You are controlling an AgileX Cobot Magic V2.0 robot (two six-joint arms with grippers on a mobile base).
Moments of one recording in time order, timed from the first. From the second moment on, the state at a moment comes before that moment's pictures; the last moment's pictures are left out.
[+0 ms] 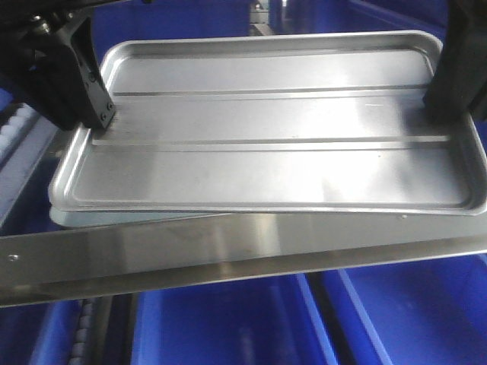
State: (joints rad) left arm -0.82 1.30 -1.05 0.20 0.83 -0.65; right arm 0.80 1.16 -0.96 -0.35 0.96 0.89
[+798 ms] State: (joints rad) left arm -0.82 1.30 -1.05 0.20 0.83 -0.65; right arm 0.80 1.16 -0.96 -0.35 0.97 0.89
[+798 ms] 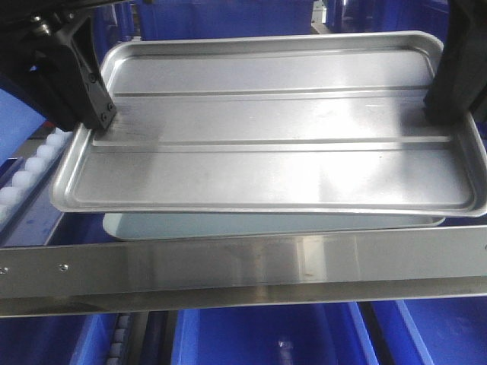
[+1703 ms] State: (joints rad) left arm -0.82 1.30 -1.05 0.21 0.83 -0.65; right arm 0.80 1.16 -0.96 -0.35 0.96 0.89
